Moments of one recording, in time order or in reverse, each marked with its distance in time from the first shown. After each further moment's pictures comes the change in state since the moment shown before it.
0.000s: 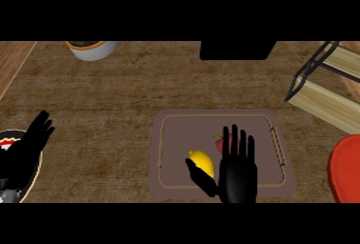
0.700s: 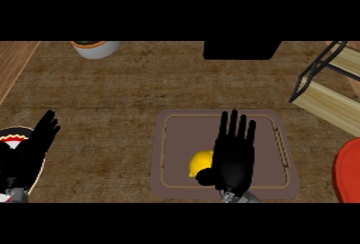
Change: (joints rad) left arm -0.015 -0.043 0.007 0.022 -0.040 -0.015 -0.025; right arm -0.209 -0.003 0.014 -0.072 -0.078 0.447 0.163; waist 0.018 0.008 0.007
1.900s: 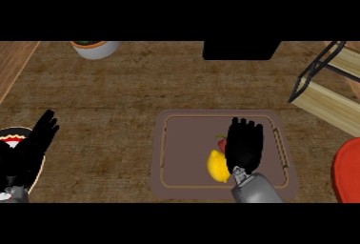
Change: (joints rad) left arm -0.018 -0.062 0.088 0.017 -0.076 -0.073 0.004; right arm -0.037 0.001 -0.191 0.200 0.009 -0.118 -0.121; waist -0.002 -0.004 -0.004
